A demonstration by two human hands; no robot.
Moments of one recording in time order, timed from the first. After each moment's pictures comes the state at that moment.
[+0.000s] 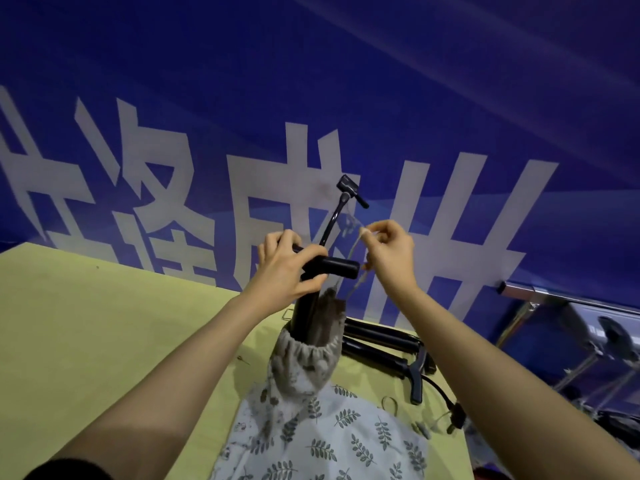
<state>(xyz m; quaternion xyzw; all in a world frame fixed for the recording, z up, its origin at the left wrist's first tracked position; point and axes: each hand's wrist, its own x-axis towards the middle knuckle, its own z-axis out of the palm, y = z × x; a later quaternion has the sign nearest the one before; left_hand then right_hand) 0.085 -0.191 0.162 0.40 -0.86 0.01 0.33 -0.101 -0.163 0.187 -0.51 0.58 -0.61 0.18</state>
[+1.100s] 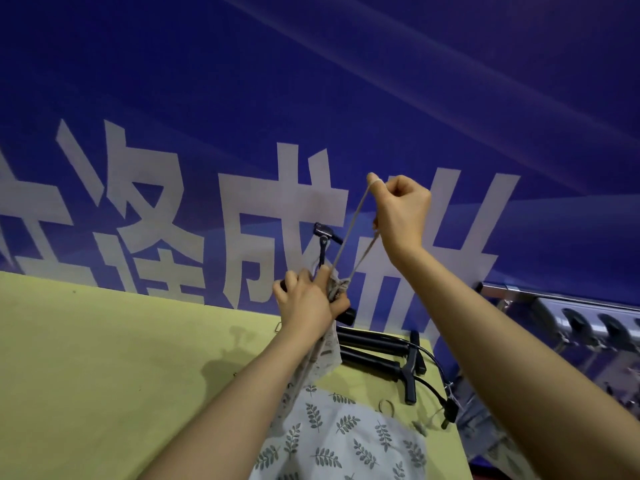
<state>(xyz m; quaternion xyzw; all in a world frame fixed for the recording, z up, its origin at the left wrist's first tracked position) 0.041 -0.161 0.152 0.55 -0.80 -0.05 0.23 -0.074 -0.146 0.279 -0.47 0.53 -0.71 0.03</state>
